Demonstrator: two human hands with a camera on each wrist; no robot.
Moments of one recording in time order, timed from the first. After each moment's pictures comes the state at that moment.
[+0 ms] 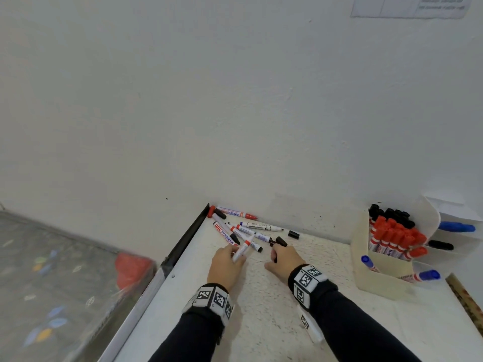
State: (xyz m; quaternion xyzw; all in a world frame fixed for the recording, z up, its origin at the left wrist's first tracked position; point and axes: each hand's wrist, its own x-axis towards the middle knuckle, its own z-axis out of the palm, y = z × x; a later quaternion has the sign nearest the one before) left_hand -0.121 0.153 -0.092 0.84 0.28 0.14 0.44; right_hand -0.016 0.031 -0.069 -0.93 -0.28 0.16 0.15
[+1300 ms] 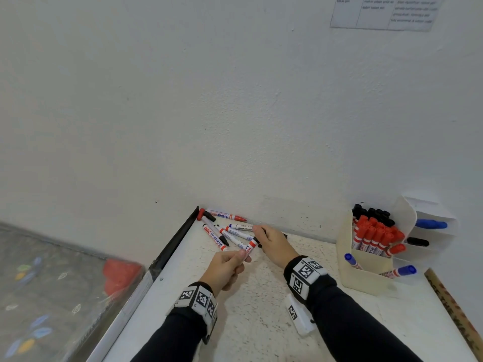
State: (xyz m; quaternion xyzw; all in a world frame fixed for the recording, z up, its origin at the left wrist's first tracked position) left_hand -0.130 0.138 -0.071 0.69 0.15 0.07 0.71; right_hand -0.026 0.026 -0.028 -0.82 -0.34 0.13 0.44
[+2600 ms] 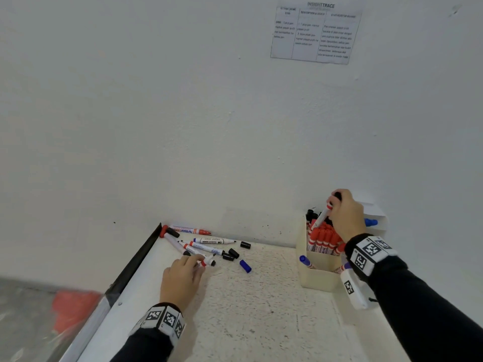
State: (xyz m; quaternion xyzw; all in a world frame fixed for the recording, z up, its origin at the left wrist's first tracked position) left_hand -0.125 0.141 -0.086 0.93 0.17 0.22 0.24; right_hand 0.043 -0.144 0.075 -0.87 -0.10 -0.20 0.44
